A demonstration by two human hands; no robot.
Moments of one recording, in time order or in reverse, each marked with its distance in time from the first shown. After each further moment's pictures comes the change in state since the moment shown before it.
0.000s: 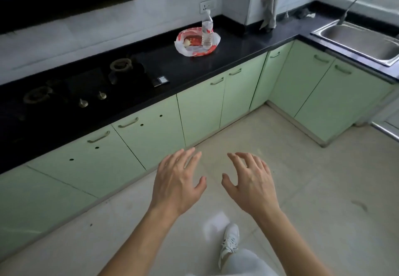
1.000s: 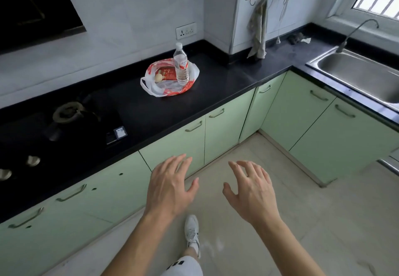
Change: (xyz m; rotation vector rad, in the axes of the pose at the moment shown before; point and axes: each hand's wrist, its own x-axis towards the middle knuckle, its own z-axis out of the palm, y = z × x) left_hand 0.358 0.033 0.063 -0.028 0.017 -0.058; right_hand 0.314 0.174 0.023 -0.039 -0.043 0.029
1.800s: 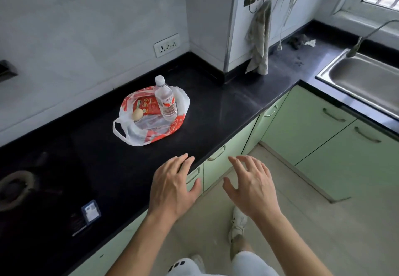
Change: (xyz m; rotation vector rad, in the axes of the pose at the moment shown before) left_hand 0.293 -0.053 0.042 -0.082 -0.066 0.052; right_hand 0.285 0.026 0.043 -0.007 -0.024 0.091
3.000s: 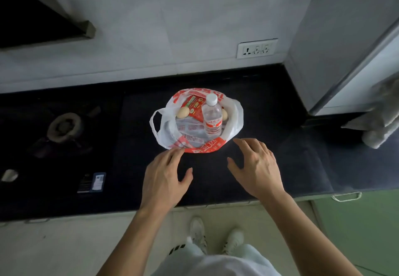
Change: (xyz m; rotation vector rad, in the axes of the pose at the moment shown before) left_hand 0.119 -0.025 0.009 0.043 0.209 -0.604; right_hand 0.281 -0.006 0.040 0.251 -0.216 -0.525
